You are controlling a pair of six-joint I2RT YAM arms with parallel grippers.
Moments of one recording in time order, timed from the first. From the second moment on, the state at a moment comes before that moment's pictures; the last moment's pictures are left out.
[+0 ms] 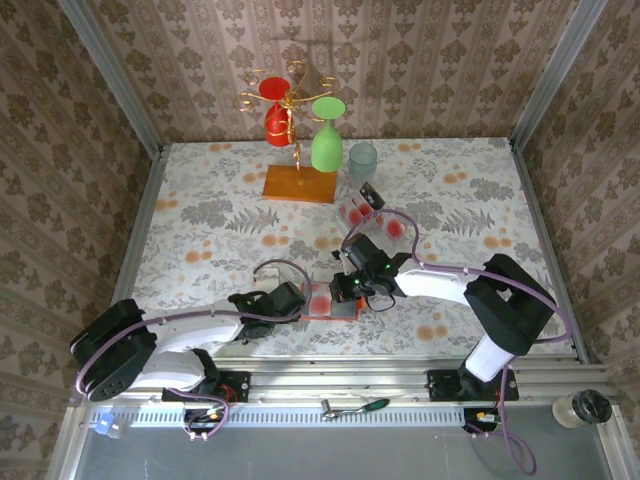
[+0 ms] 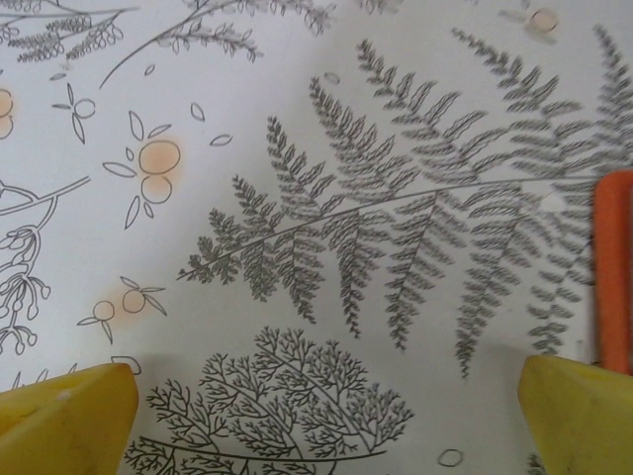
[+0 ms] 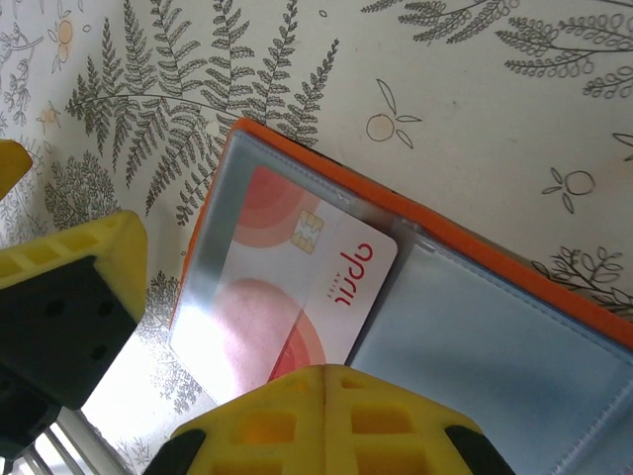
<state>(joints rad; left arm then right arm) -1.03 1.27 0.47 -0.39 -0.52 -0.90 0.77 1.64 0.84 -0.19 -0.30 0.58</state>
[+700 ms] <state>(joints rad) -1.03 1.35 0.52 -0.38 -0.51 -0.86 0.79 1.74 0.90 -0.18 -0.30 0.58</state>
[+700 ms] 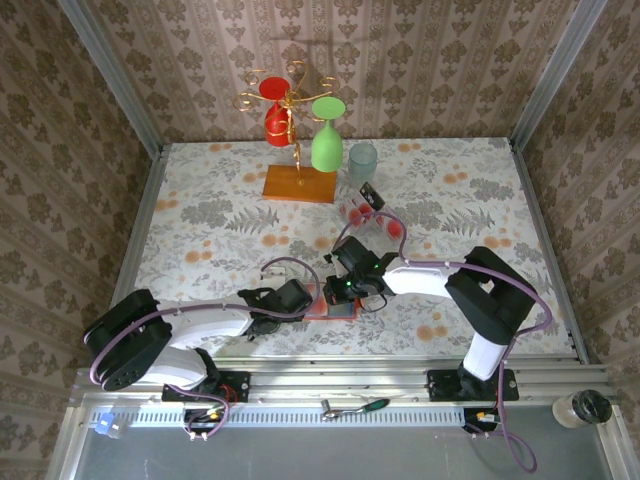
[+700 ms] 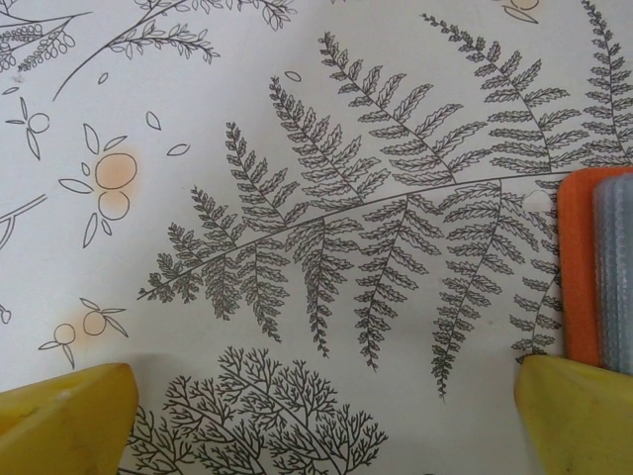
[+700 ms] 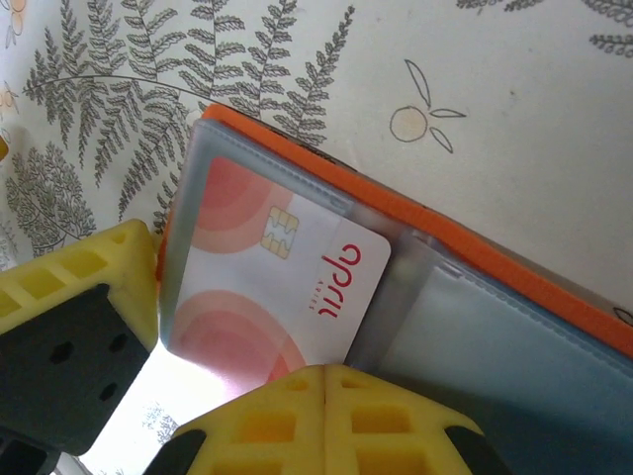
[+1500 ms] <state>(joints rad) -1.03 1.21 0.52 -0.46 -0.52 -0.89 0.80 1.70 0.94 -0.21 -0.32 0.60</state>
